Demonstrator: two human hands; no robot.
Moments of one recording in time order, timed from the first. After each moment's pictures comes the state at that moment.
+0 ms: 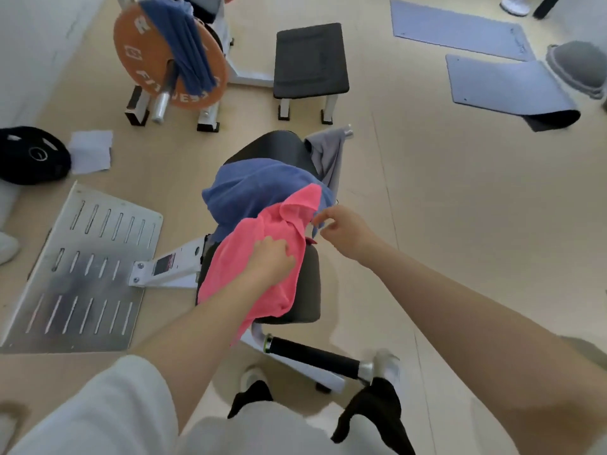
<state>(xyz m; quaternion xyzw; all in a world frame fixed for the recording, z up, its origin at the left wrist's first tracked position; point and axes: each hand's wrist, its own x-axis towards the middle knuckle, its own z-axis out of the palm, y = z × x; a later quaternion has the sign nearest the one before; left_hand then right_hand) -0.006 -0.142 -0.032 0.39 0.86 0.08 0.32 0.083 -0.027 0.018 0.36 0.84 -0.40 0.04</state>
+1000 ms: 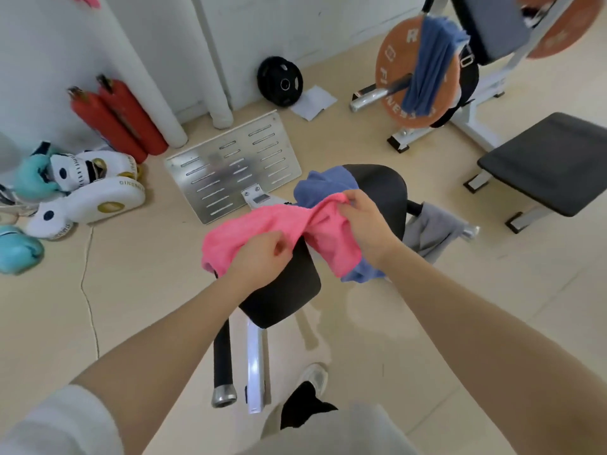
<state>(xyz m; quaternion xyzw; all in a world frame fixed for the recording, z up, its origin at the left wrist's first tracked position) 0.069 -0.076 -0.010 -0.07 0.95 0.28 0.15 0.006 0.097 0.016 0.04 0.75 -0.63 0.20</state>
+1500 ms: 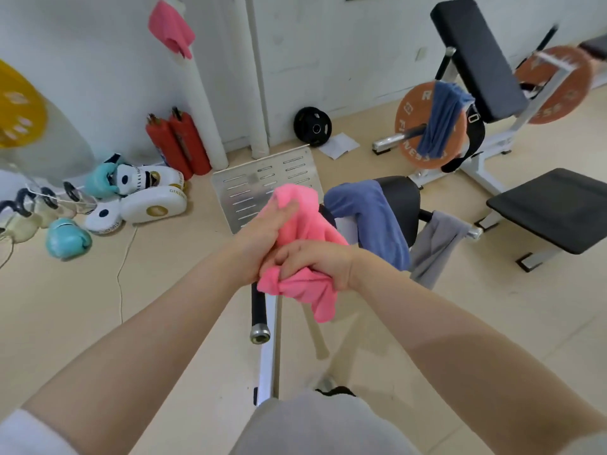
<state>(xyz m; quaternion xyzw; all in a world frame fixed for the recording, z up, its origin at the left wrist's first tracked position) 0.219 -0.087 0.090 -0.17 0.58 0.79 0.13 0.194 0.033 0.089 -0.23 0.57 -0.54 0.58</state>
